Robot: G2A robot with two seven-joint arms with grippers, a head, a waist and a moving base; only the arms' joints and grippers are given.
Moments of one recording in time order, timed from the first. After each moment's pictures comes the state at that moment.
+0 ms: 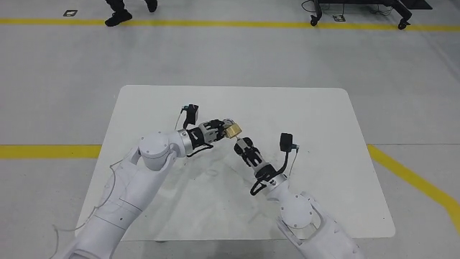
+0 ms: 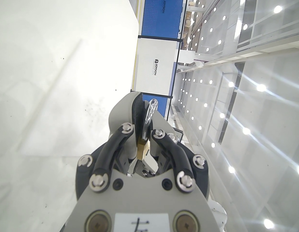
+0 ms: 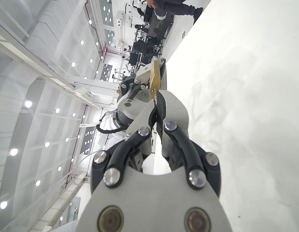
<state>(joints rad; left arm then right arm) 1.03 -1.21 -1.00 -1.31 -0.44 0.13 -0.69 -1.54 -1.26 0.98 -1.77 -0.04 0.02 -0.07</state>
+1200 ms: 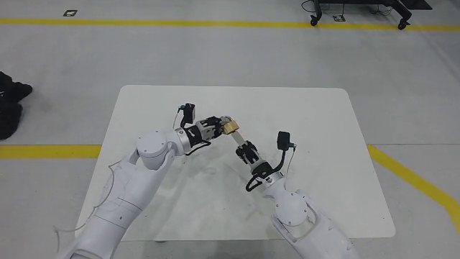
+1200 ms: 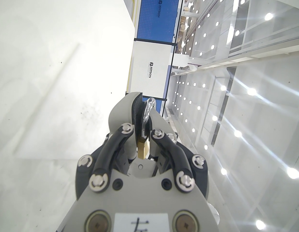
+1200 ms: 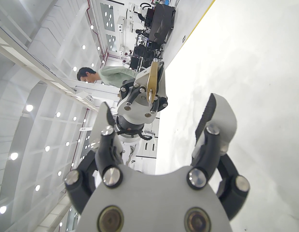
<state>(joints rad) 1.03 -1.22 -1.03 -1.30 -0.47 0.12 -0.68 -1.51 -1.29 0.96 -1.74 -0.04 0.02 -0.10</state>
